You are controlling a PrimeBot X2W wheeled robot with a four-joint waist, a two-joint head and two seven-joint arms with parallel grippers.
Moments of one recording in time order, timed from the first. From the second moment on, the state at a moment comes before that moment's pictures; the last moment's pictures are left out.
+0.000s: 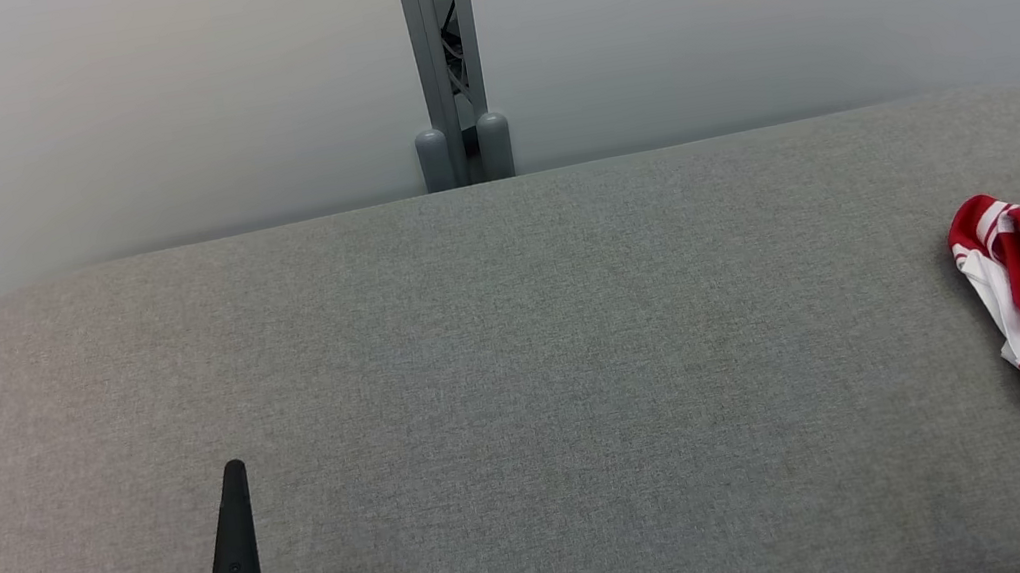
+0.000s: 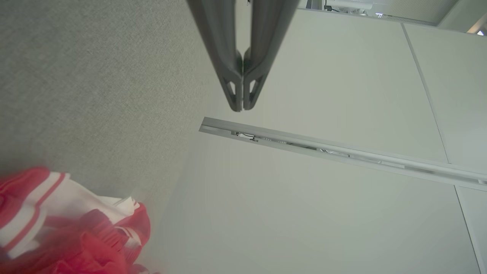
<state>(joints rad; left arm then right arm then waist) 0.00 0.05 -0.09 0.16 -1.43 -0.10 -0.11 -0.05 -0.10 -0.16 0.21 1.45 0.13 0.15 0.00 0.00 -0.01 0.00</state>
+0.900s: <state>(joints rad) -0.02 0.05 -0.08 0.16 -1.61 -0.12 -0.08 -0.06 -0.10 -0.22 0.21 1.63 0.13 0.23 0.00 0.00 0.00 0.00</state>
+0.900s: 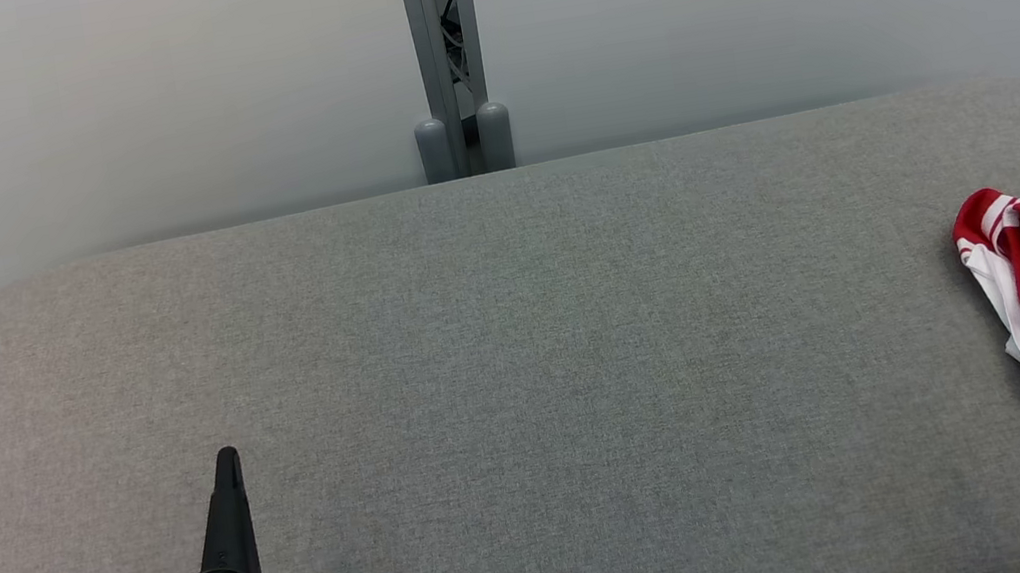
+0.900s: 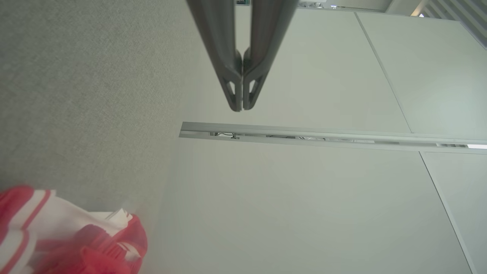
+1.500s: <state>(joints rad) -0.03 0.05 -0.08 0.16 -1.63 -0.13 -0.08 -0.06 -0.09 -0.24 0.21 1.65 0.13 0.25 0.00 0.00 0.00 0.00</state>
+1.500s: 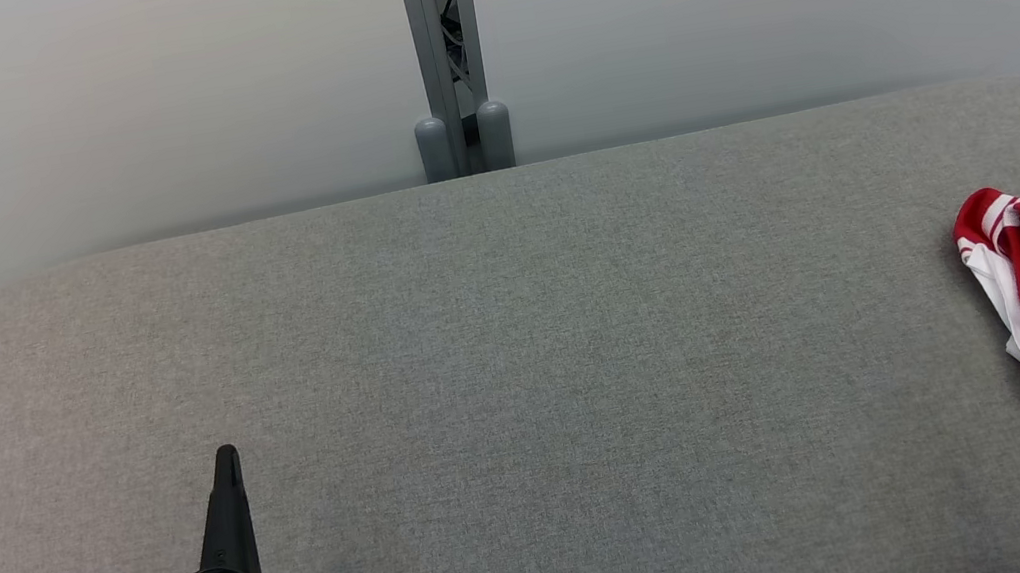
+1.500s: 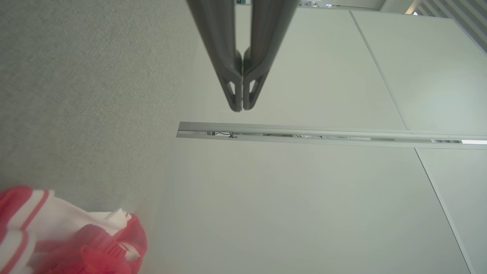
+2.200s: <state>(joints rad) -0.03 0.05 -0.08 0.16 -1.63 -0.13 -0.07 -0.06 -0.09 -0.25 0.22 1.65 0.13 0.26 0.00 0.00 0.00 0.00</state>
